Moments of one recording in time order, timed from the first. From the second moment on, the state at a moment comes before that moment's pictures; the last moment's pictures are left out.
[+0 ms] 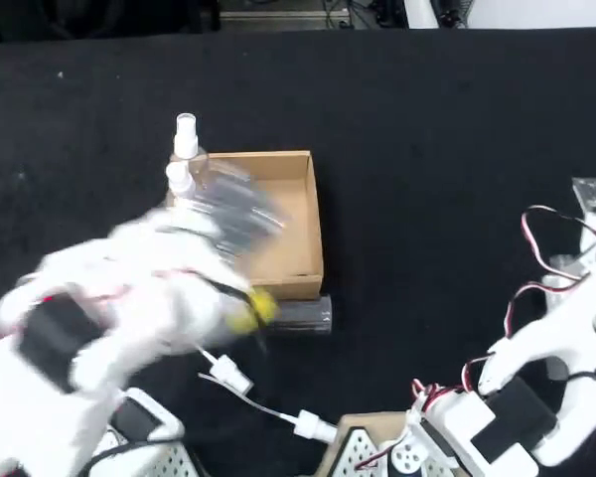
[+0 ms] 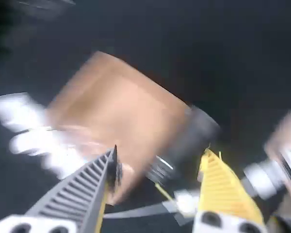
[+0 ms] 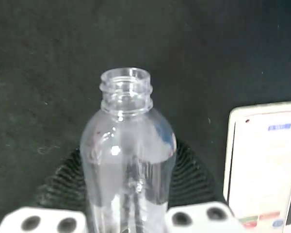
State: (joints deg) left arm 28.6 -49.3 4.4 96.6 -23.3; right arm 53.7 -10.8 25.2 69.3 48.2
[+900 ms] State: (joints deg) left arm 63.2 -34.6 53.7 59.6 -26.5; right arm 60.9 13.1 -4.8 83.1 53.7
